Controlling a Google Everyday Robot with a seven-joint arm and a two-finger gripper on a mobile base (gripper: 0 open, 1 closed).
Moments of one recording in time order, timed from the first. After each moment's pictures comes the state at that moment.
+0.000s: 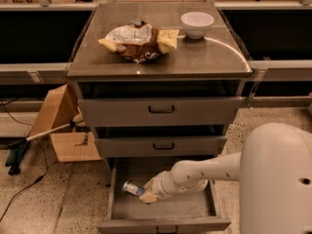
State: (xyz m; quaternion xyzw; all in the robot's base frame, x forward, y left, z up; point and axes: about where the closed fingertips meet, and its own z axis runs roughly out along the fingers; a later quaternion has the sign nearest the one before) arm 0.509 0.033 0.348 -0.51 0.79 0.23 0.24
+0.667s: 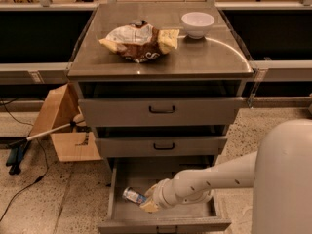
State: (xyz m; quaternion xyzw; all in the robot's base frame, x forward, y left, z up) arm 0.458 0.025 0.386 -0.52 0.79 0.20 0.25
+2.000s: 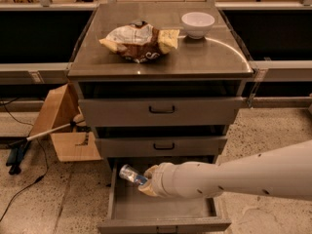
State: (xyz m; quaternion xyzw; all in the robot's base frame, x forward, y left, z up) arm 0.464 0.022 0.544 -0.54 0.77 0.11 0.33
